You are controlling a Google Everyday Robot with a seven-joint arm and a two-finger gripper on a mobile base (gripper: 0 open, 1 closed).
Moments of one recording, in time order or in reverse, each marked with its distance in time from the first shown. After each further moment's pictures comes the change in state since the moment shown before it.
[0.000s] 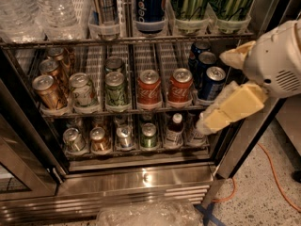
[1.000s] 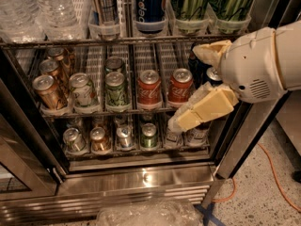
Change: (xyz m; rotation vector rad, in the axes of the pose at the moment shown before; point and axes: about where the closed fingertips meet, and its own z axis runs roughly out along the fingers) arm -0.046 0.018 0.020 -0.012 -0.235 -0.072
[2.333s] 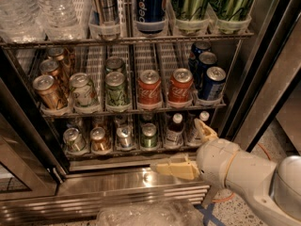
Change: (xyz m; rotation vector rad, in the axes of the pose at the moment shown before) arm 0.142 0.036 0.108 0.260 -0.241 0.340
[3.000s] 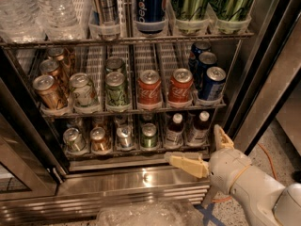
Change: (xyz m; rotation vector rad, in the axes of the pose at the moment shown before) arm 0.031 -0.048 -0.014 0.222 -0.127 0.148
